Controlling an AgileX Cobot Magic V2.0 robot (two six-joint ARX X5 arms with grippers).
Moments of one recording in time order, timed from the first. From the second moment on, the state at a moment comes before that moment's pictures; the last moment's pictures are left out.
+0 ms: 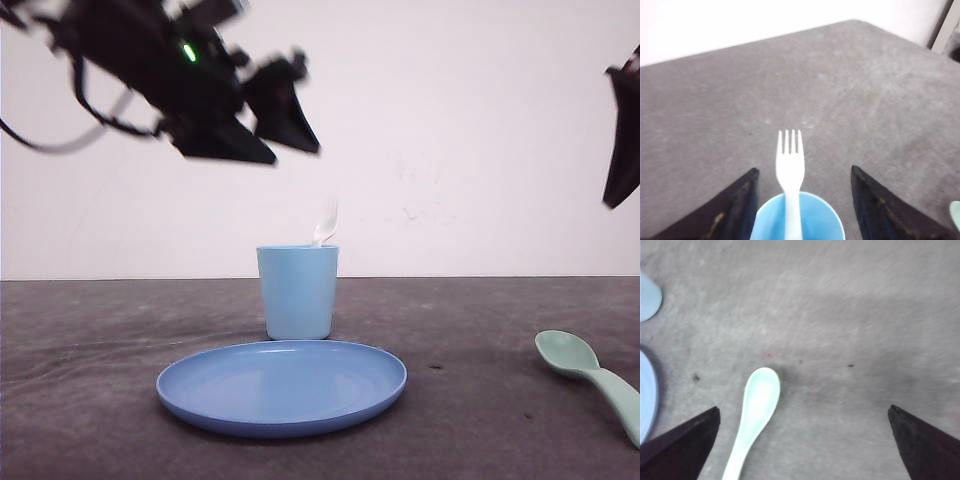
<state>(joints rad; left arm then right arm) -0.58 1.44 0.90 0.23 0.10 -0.03 0.09 1.01 0.72 -0.61 -0.25 0.13</state>
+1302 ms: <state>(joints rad) -0.25 0.83 0.90 -0.55 0.00 -0.04 0.34 1.46 0.72 -0.36 -0.30 0.22</state>
